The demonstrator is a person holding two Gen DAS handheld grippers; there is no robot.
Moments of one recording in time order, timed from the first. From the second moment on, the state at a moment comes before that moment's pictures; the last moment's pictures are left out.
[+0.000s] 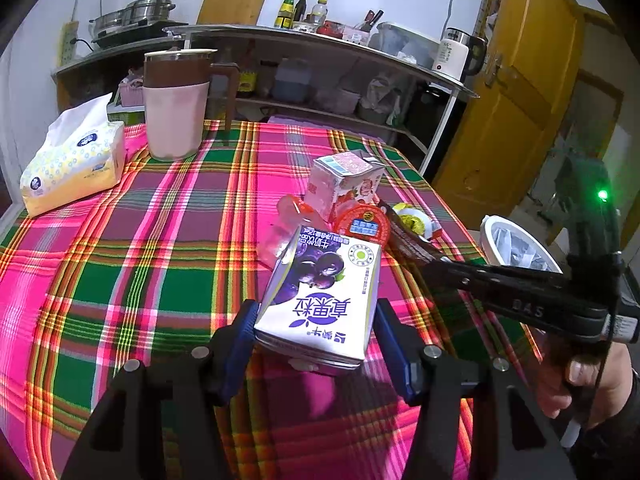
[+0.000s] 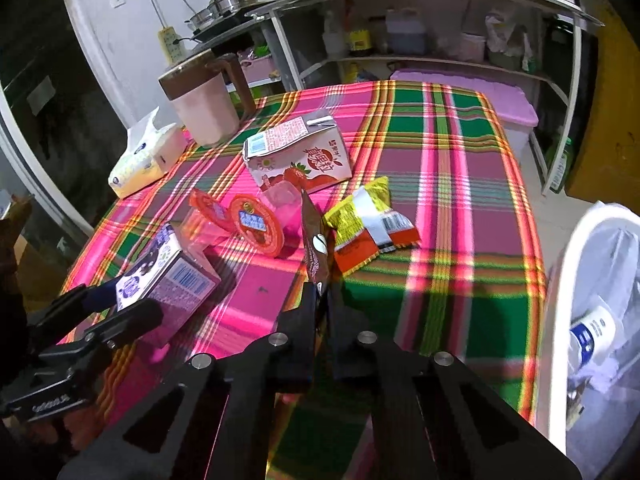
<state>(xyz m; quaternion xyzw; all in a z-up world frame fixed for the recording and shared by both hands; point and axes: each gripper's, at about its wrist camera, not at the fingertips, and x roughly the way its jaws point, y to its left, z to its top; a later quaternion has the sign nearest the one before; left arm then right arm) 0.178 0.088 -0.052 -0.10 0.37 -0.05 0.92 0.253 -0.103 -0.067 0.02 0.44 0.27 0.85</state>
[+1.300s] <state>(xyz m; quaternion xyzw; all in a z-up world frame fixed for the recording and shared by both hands) 0.137 -0.036 0.004 -0.04 0.33 -0.12 0.93 0.149 -0.242 -0.014 0.09 0.37 0.19 0.90</state>
